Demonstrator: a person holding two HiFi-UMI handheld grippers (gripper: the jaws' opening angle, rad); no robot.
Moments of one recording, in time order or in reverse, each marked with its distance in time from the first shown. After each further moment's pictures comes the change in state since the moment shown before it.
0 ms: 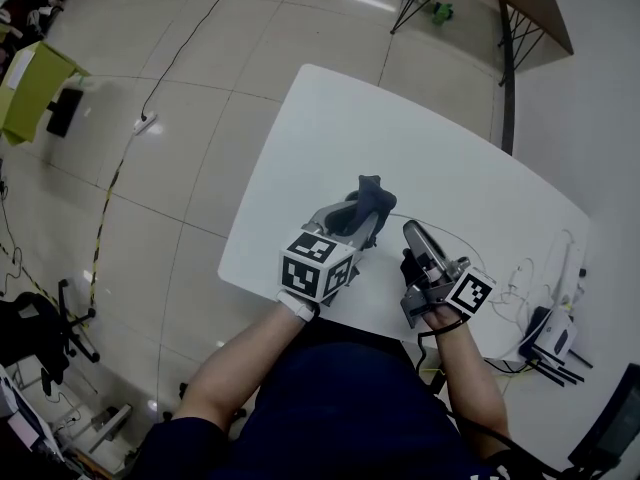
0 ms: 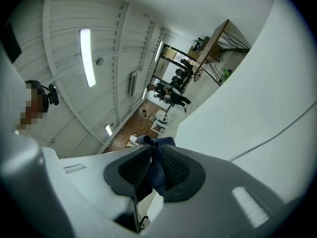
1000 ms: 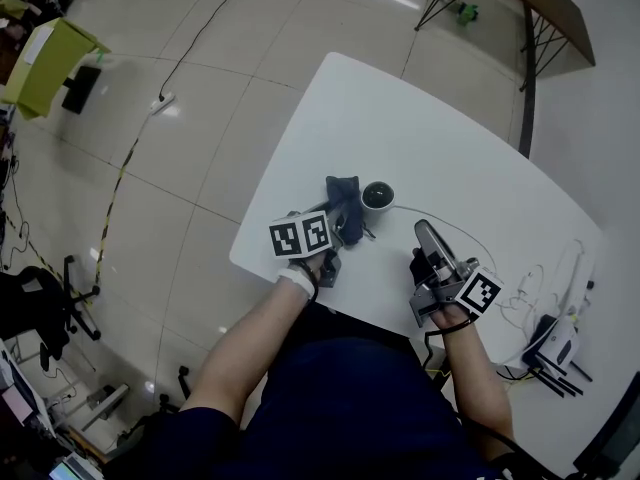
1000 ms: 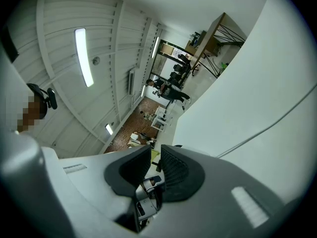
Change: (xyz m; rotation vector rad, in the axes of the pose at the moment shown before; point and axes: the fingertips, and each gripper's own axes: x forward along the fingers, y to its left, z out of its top) left arm -0.008 0.119 -0.094 -0.521 0.031 0.232; right arm 0.001 -0.007 -0.018 0.041 0.039 -0.001
